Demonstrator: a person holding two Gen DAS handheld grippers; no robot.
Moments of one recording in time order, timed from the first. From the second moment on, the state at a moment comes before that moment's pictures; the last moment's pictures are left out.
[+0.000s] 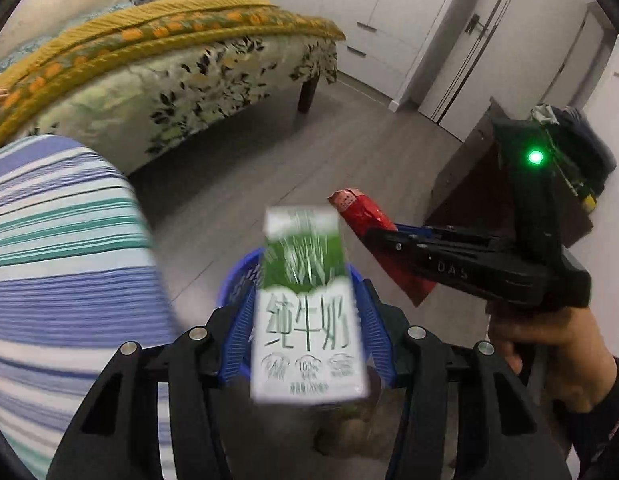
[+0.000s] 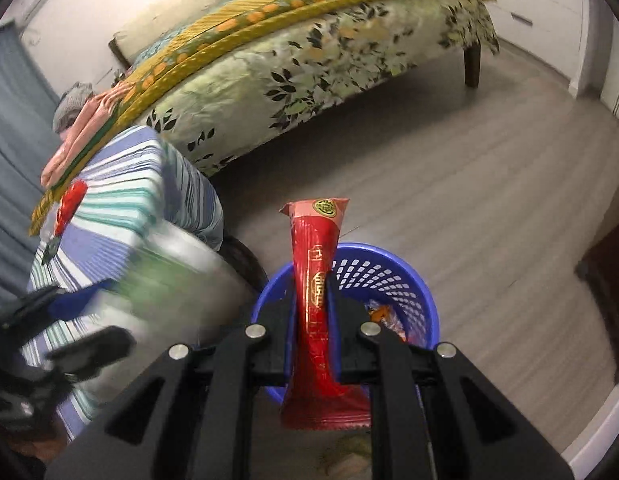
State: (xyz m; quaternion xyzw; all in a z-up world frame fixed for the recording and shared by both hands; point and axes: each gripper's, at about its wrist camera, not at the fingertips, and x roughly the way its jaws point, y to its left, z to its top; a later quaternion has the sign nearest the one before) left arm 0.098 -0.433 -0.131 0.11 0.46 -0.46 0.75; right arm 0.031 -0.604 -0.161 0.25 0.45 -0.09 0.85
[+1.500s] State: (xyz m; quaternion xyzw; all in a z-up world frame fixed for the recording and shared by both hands) left arm 0.163 -0.034 -0.135 0.12 0.45 -0.25 0.85; right arm 0.160 -0.250 -0.139 0.01 0.45 0.09 0.89
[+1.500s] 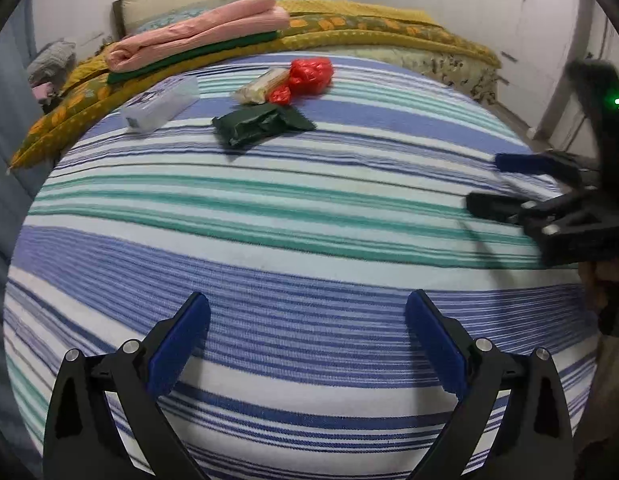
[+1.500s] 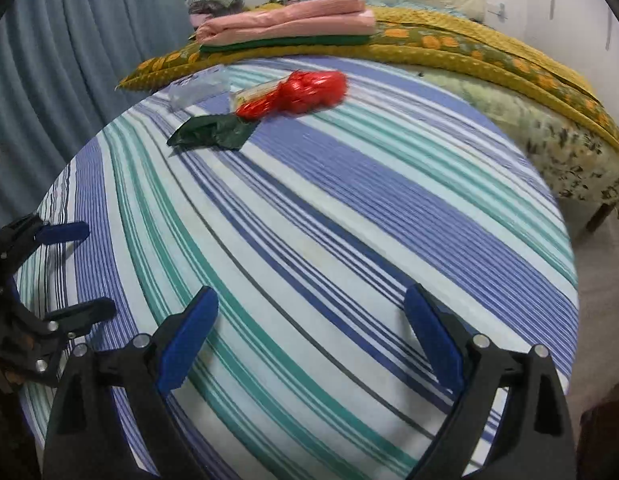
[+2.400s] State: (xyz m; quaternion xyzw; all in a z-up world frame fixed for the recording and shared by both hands) left arm 0.333 -0.080 -0.141 0.22 0.42 -0.37 0.80; right arm 0.162 -0.239 -0.145 -0.02 0.46 0.09 0.88
